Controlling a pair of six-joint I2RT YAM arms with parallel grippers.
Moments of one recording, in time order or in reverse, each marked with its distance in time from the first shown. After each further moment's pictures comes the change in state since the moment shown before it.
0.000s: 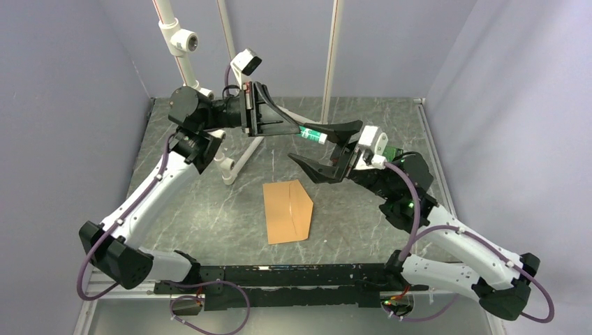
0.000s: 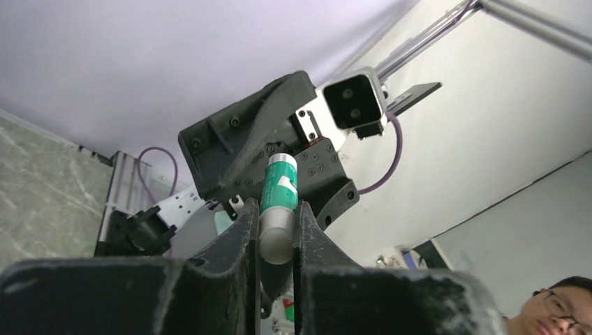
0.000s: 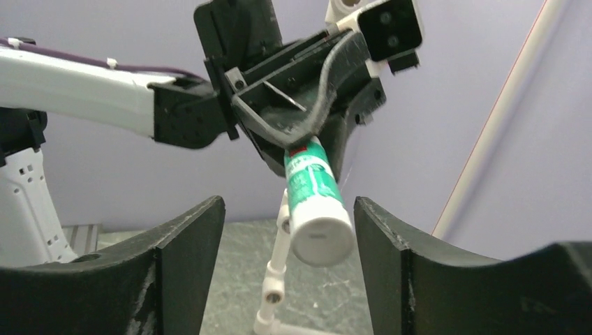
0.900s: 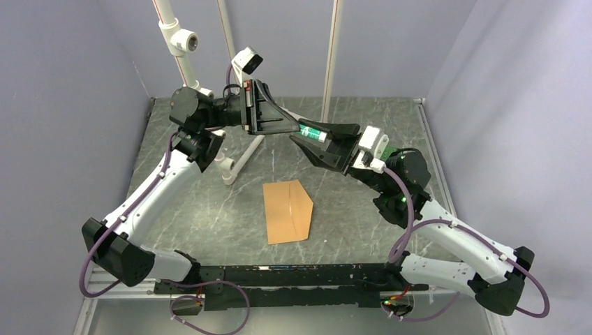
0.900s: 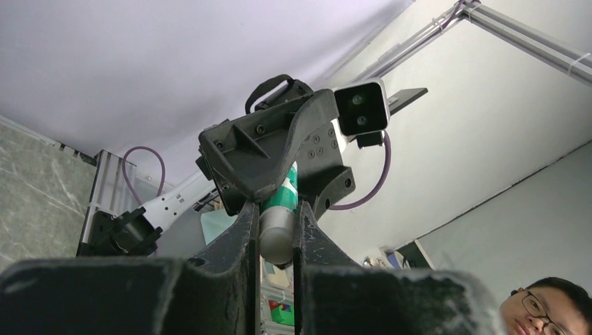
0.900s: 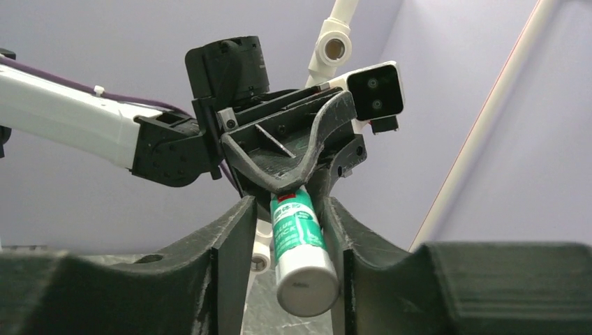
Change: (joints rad) left arm 0.001 0.037 0.000 0.106 0.002 -0.122; right arm -0.004 0.075 0.015 0.185 -0.033 -0.109
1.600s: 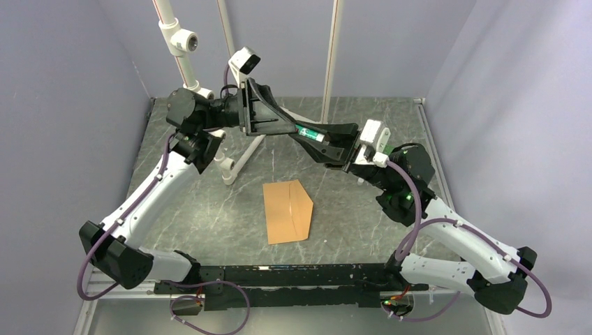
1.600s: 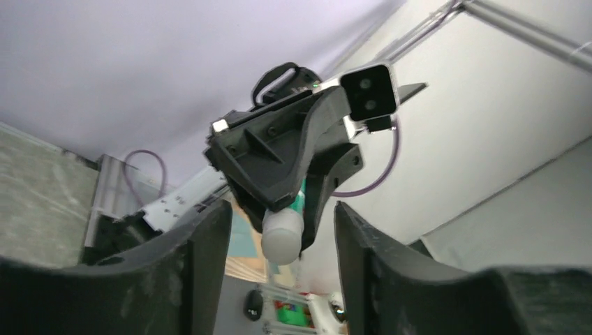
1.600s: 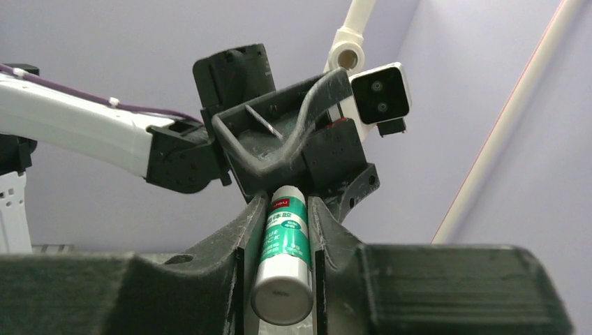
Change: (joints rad) left arm -0.002 -0.018 -0.001 0.033 0.003 -0.005; right arm 0.001 0.022 0.093 -0.088 -0.030 0.031
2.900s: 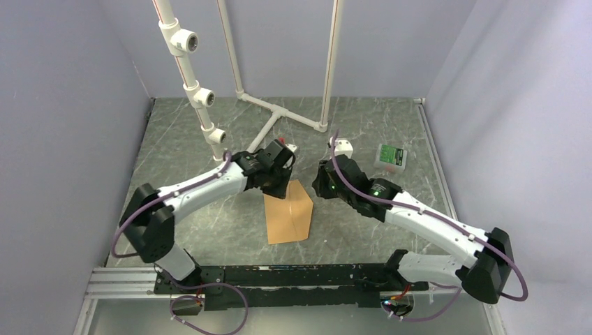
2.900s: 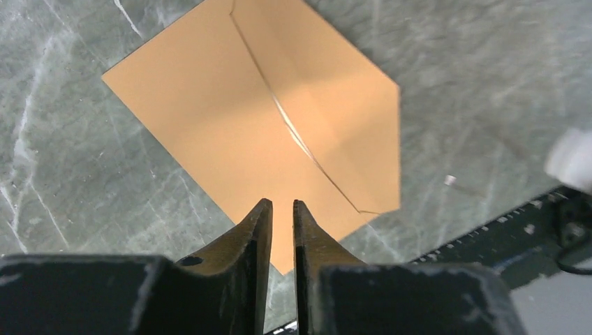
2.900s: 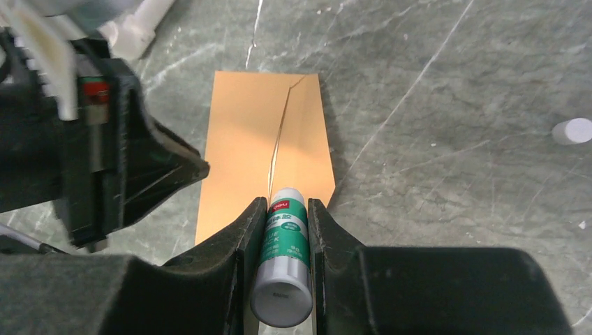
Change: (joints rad) left arm -0.286 0.201 -0.194 -1.266 -1.077 1.063; right arm -0.049 0.114 -0.195 -0.908 0.652 0.809
